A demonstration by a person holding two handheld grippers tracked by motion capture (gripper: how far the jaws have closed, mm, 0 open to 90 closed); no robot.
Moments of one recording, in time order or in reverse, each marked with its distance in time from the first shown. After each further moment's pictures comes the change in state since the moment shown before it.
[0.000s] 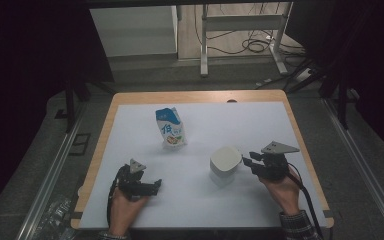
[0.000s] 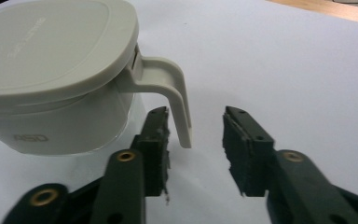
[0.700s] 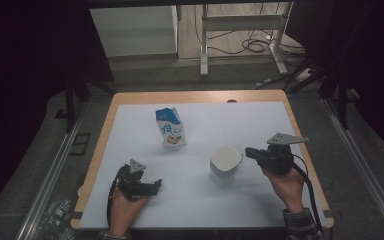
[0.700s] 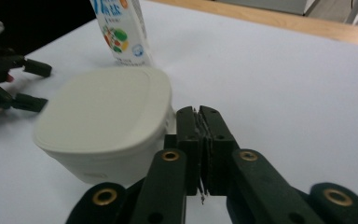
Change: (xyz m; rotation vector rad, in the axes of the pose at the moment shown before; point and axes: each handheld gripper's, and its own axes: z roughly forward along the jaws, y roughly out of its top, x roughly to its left) left arm 0.000 0.000 0.000 -0.002 0.000 -0.004; right arm -0.004 0.029 -0.020 -0.048 0.118 0.040
